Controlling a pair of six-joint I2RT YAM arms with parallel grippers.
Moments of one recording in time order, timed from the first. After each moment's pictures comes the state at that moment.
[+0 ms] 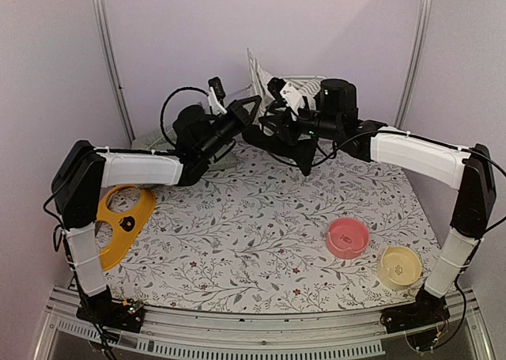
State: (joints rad) left arm -0.71 1.92 1.35 0.92 0.04 -0.79; right arm 0.70 1.76 1.51 0.13 -0.29 -0.37
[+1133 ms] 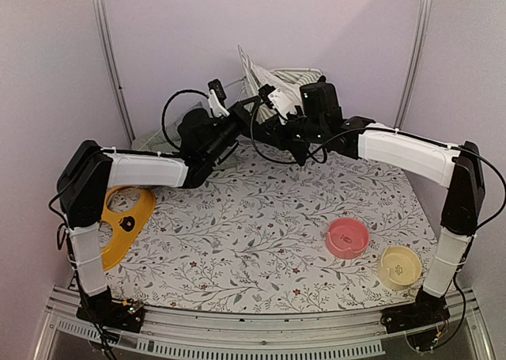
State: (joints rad) left arm -0.73 1.96 1.36 0.95 -0.05 -0.73; right arm 0.75 1.83 1.63 -0.09 -0.05 -0.22
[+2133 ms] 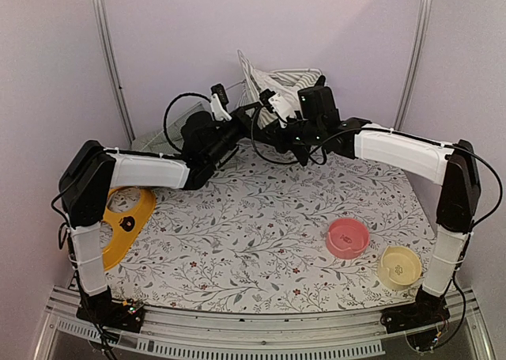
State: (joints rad) left arm -0.73 1.98 1.35 0.92 -0.06 -0.71; right arm 0.73 1.87 1.64 -0.12 -0.07 -0.17
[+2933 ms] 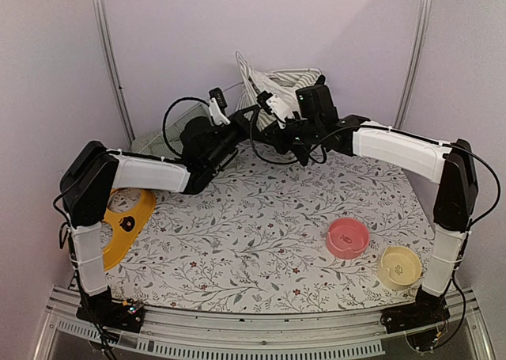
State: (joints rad) left arm -0.73 1.99 1.31 0.99 -0.07 -0.71; right arm 0.73 1.89 1.67 -0.18 -0.10 -0.20
